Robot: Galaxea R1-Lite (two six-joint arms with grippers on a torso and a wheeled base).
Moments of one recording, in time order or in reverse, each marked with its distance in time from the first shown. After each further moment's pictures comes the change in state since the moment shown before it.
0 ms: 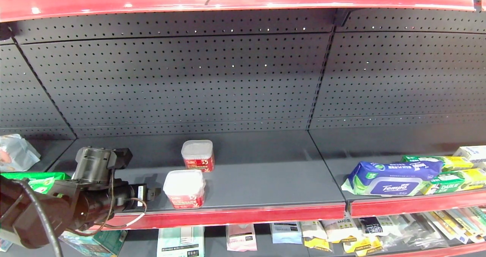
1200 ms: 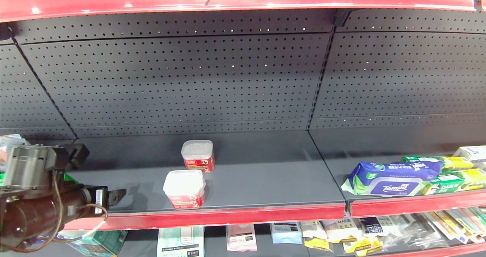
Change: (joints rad) left arm 0.078 -0.325 0.030 0.250 0.079 0.083; right arm 0.000 0.000 0.000 0.000 0.000 0.002
